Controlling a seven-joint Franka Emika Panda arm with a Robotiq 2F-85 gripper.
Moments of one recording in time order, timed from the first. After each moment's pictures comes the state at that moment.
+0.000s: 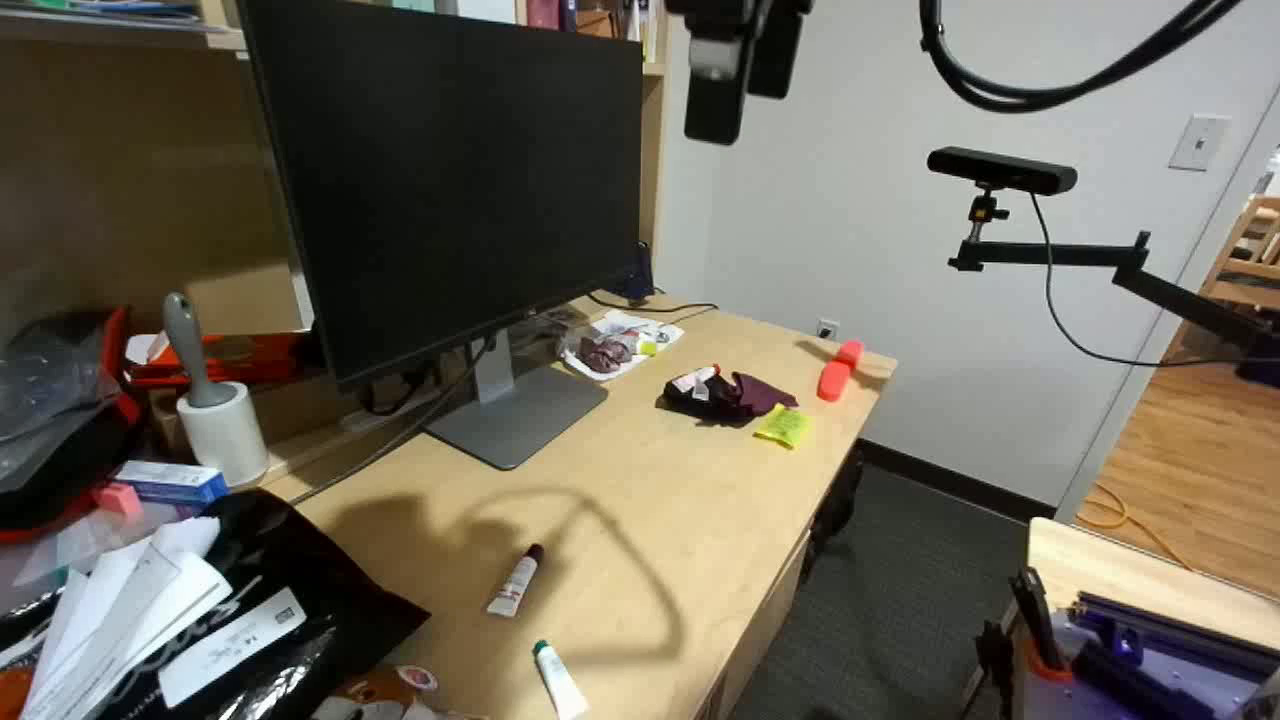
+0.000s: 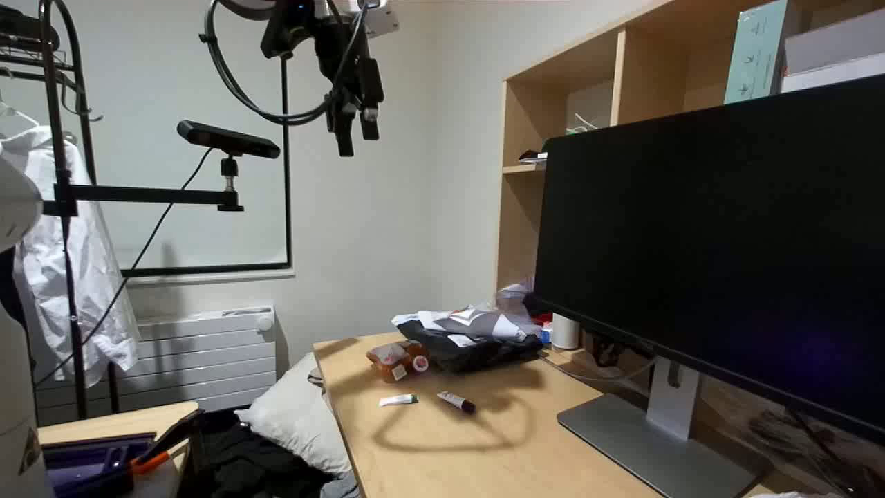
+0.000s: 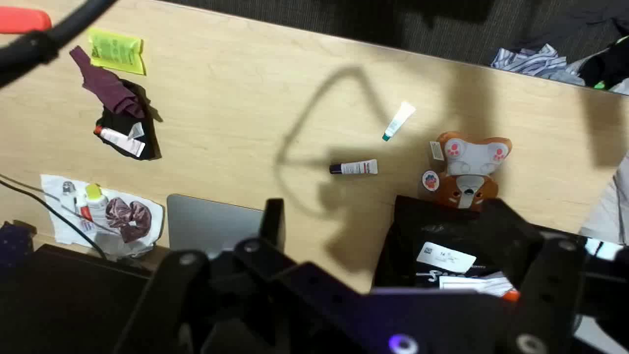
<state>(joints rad) 0.07 -0.58 0.26 -2.24 -0.05 1.76 0.15</state>
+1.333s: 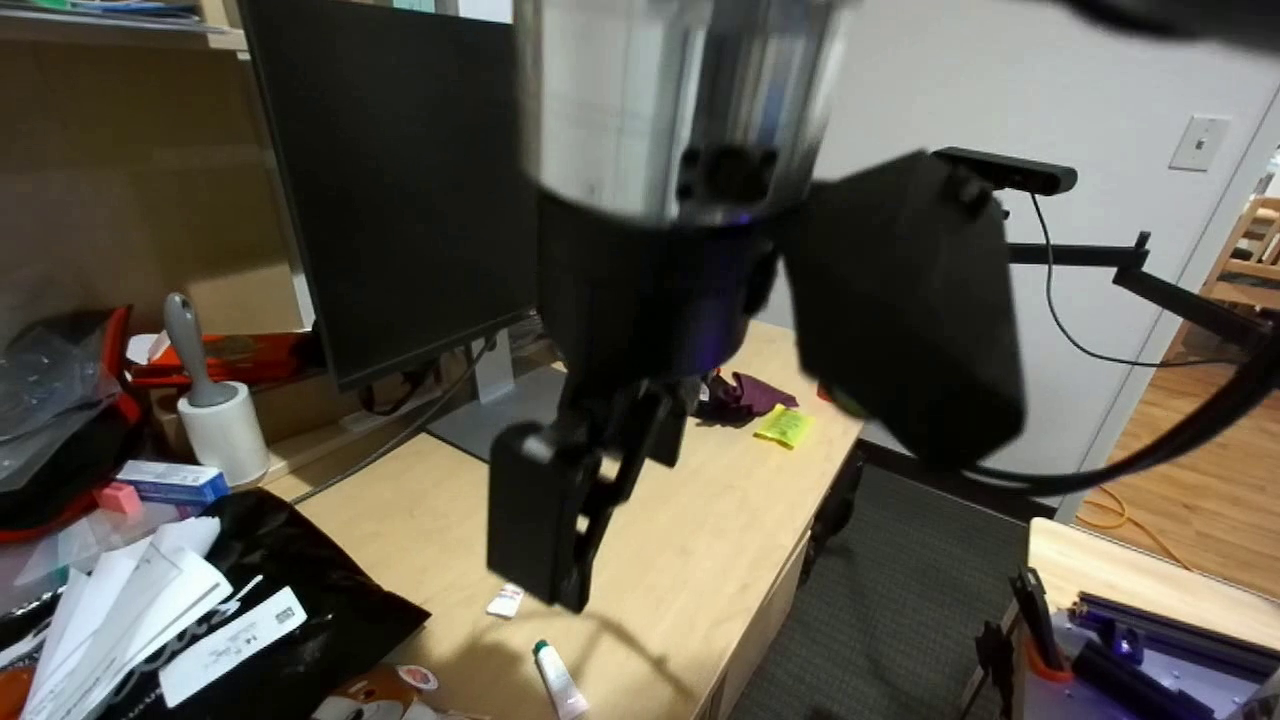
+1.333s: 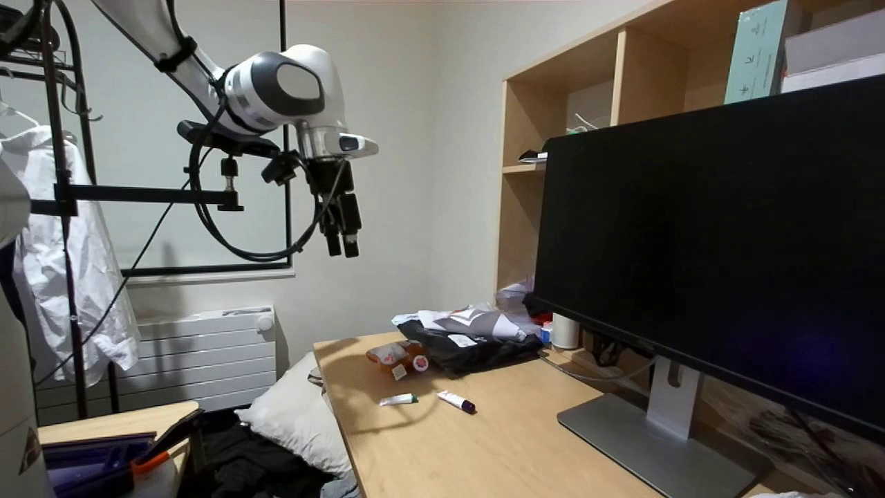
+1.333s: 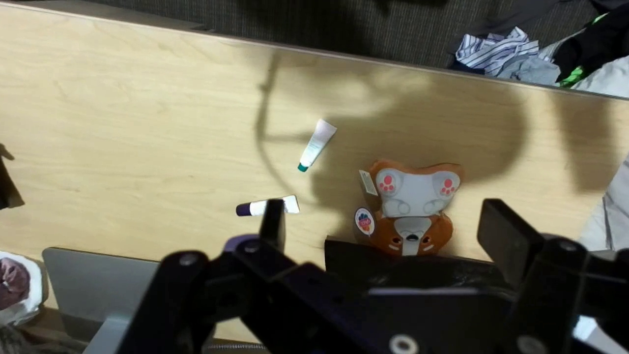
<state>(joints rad) 0.16 -0.38 0.41 -2.53 -0.02 2.26 0.45</state>
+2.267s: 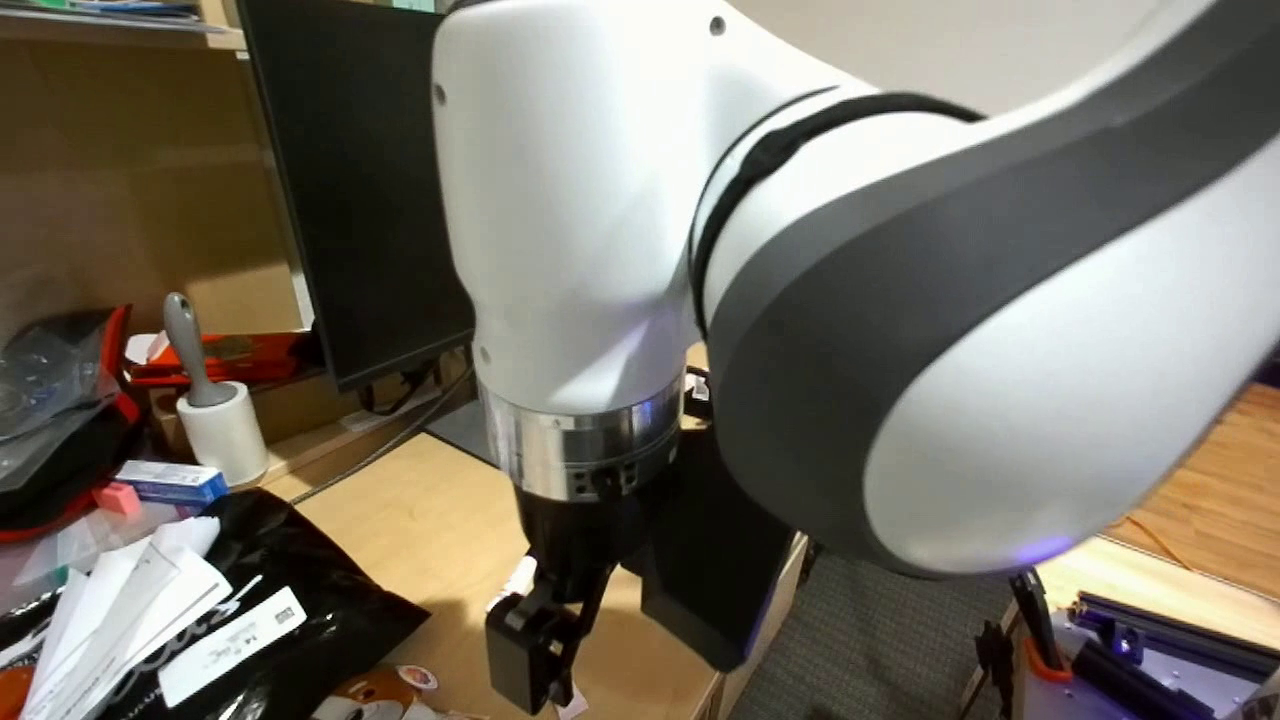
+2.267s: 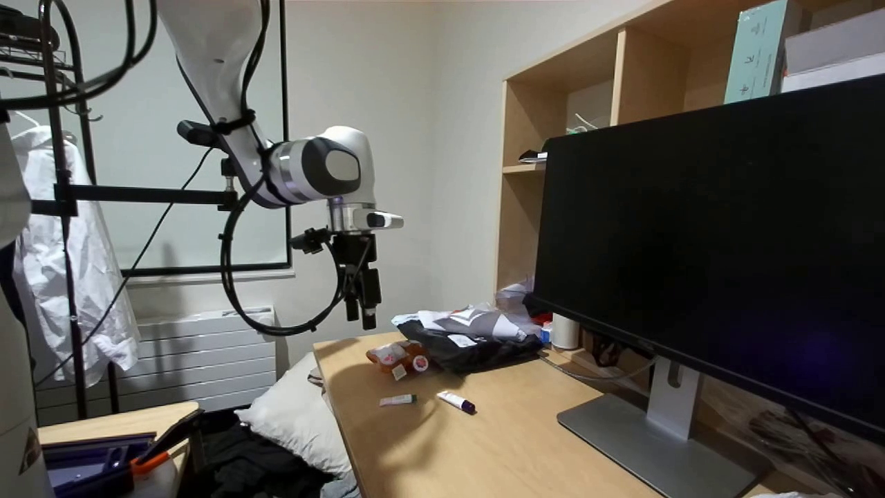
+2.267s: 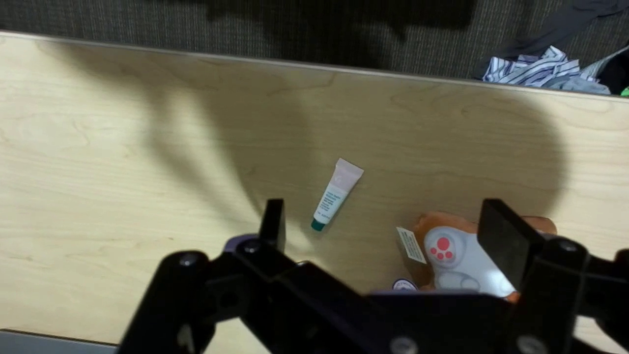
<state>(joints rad) 0.16 -0.03 0.33 -2.53 -0.21 2.47 0.58</state>
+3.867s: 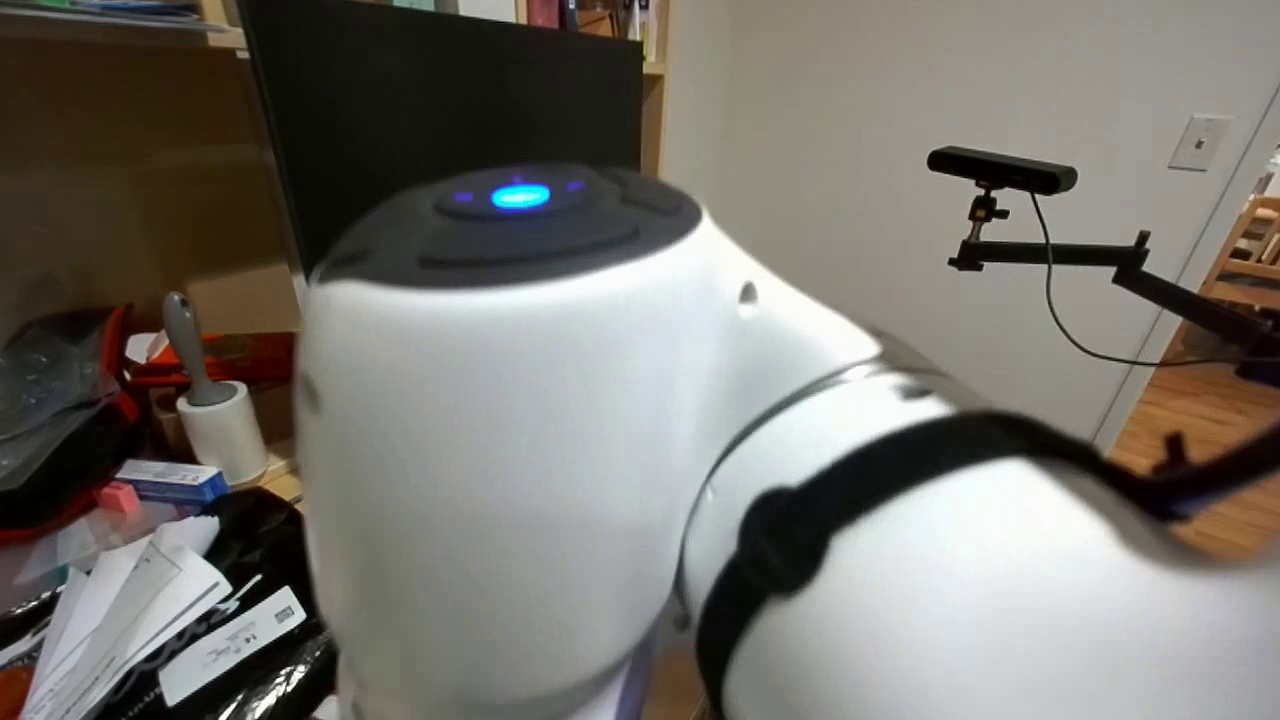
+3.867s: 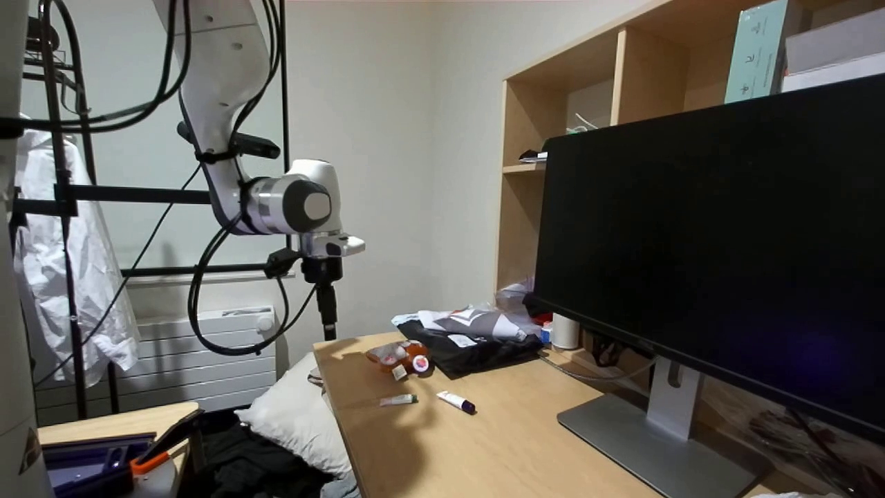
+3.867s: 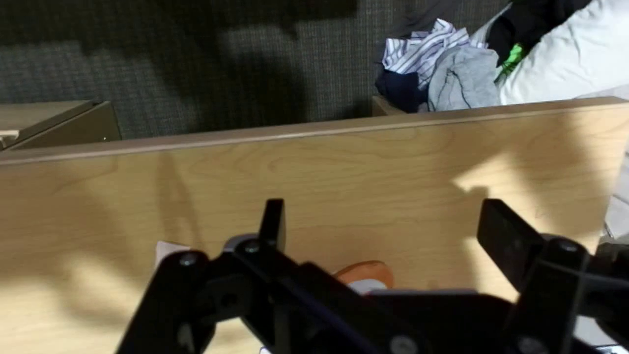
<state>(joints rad) 0.37 0.15 0.33 -2.51 -0.18 2.75 0.97</state>
